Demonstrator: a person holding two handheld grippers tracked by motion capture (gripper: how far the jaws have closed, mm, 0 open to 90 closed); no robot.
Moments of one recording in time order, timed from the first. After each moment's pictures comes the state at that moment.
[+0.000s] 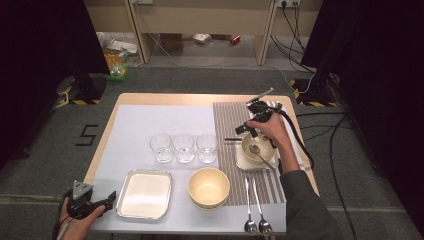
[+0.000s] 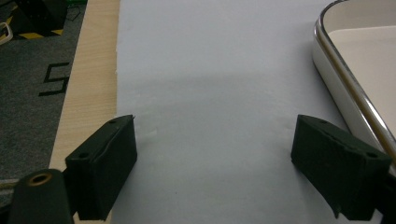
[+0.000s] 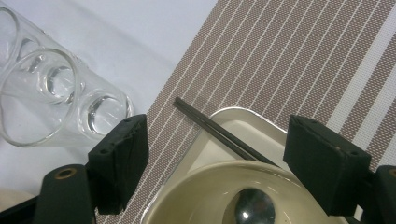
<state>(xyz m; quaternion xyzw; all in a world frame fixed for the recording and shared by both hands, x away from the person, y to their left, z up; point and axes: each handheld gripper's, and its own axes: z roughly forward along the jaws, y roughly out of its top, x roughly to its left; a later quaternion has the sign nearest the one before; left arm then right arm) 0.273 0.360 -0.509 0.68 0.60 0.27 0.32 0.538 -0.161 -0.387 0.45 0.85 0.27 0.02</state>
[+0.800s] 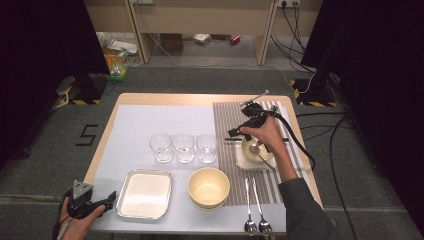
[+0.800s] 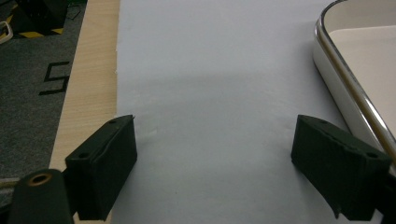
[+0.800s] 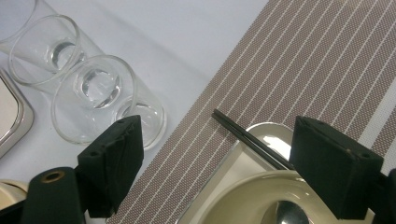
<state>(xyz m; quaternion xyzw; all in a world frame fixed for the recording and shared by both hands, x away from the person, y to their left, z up) 0.274 0.360 -0.508 0.68 0.60 0.27 0.32 0.512 -0.139 -0.375 0.41 0.86 0.30 0.04</state>
